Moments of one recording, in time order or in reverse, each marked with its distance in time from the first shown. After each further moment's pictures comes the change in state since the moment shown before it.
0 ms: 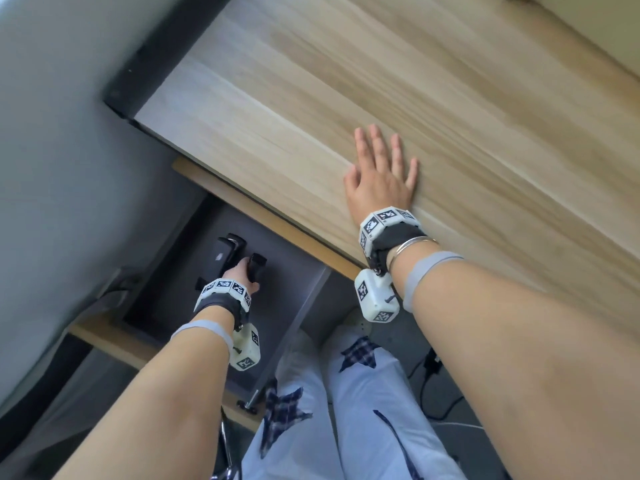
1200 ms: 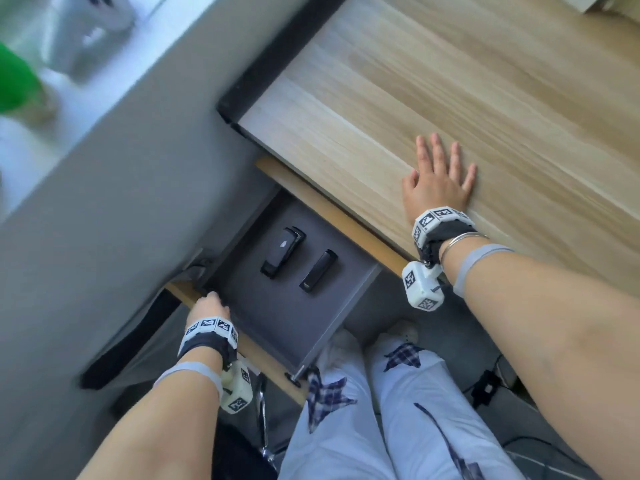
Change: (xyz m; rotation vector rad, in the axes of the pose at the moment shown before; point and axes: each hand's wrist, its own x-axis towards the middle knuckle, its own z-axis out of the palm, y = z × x) left_hand -0.094 -0.135 -0.020 0.094 0.288 -0.374; right_hand -0.004 0.000 -0.007 0.052 -0.023 -0.008
